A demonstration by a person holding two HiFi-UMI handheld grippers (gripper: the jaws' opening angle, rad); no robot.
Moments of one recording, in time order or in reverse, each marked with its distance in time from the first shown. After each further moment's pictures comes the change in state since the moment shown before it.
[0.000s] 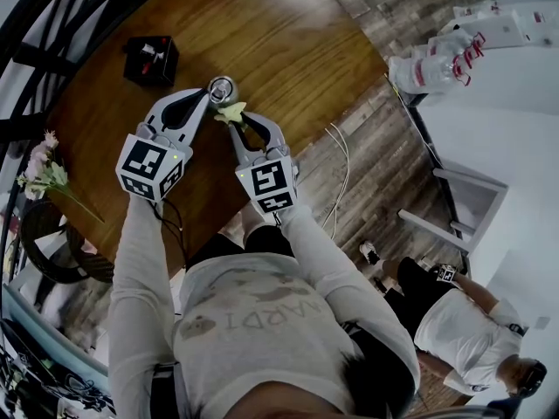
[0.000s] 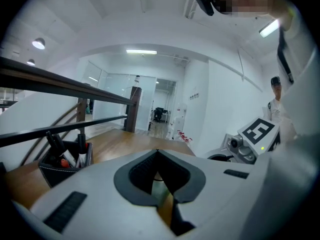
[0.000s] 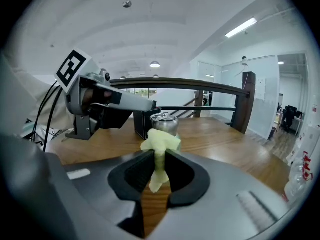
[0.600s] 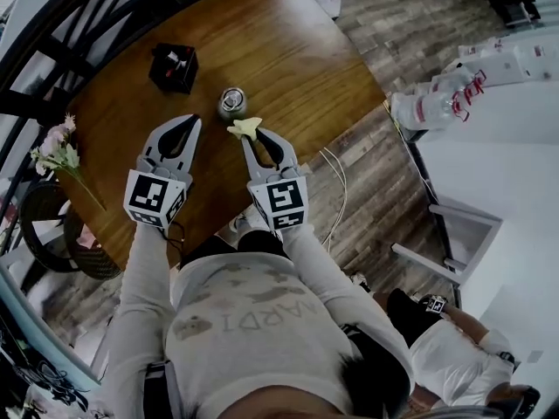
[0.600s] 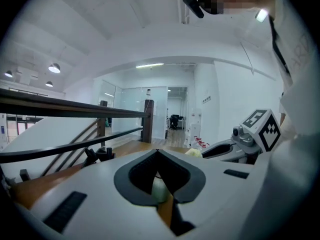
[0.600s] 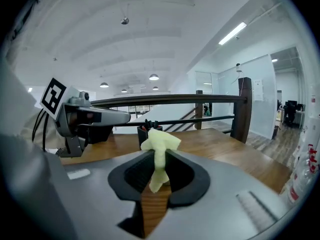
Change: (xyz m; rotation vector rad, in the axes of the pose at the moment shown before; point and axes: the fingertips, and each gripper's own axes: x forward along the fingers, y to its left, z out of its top) left arm -0.074 -0.018 0.022 0.045 -0.115 0.229; right arm -0.050 0.005 0.038 0.046 -0.119 0.027
